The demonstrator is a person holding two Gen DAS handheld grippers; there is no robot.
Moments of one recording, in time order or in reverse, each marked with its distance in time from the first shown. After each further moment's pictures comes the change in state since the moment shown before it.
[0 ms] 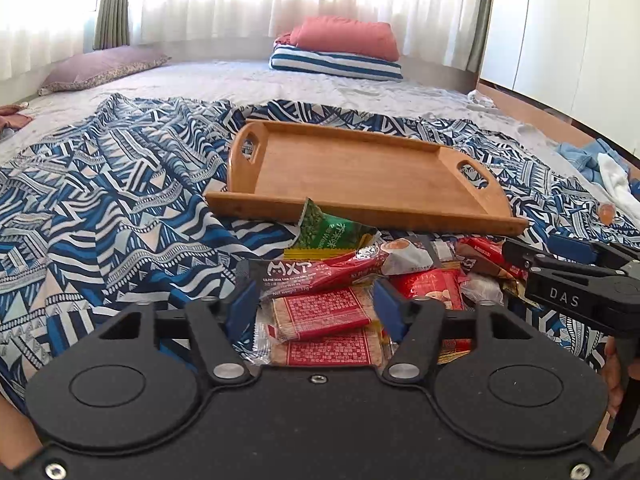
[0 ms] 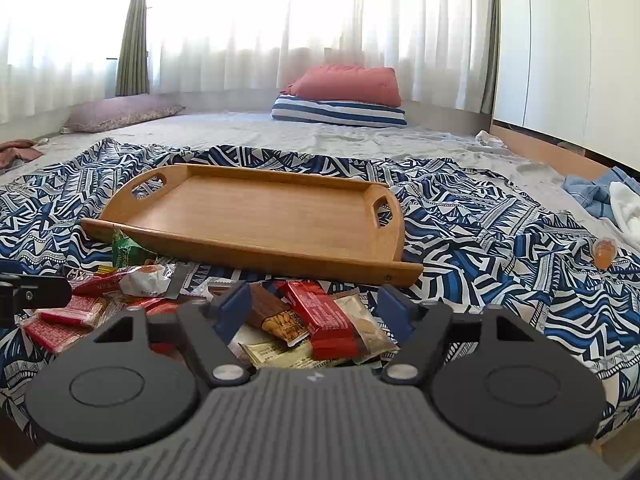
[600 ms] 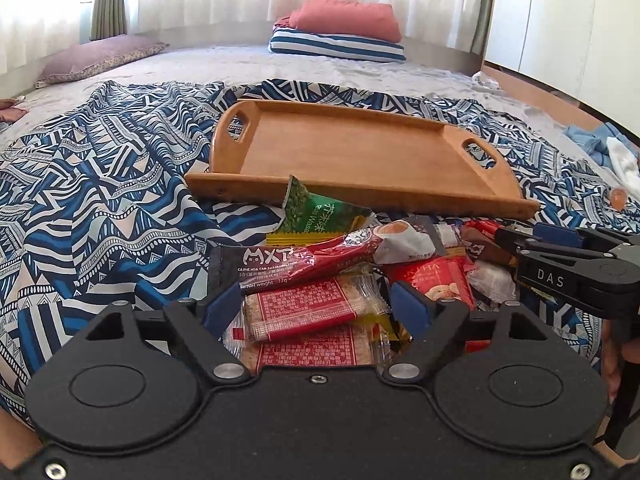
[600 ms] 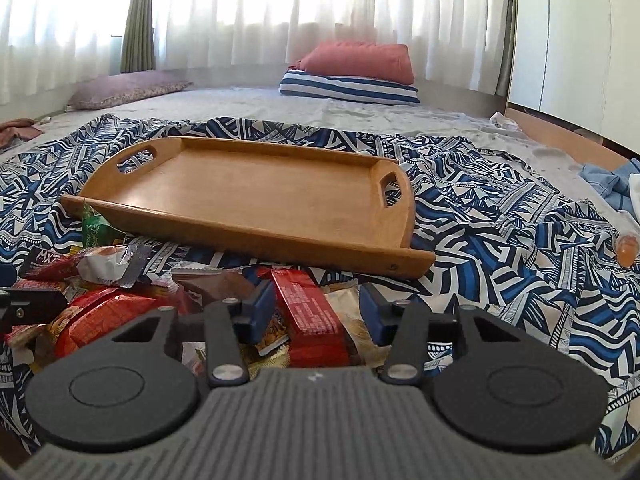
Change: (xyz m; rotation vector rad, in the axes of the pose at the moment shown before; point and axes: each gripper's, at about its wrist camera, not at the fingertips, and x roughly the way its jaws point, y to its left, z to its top) left arm 0.031 -0.014 -0.006 0.017 0.045 0.034; right arm 0.039 -0.011 -0.006 -0.014 0.064 0.028
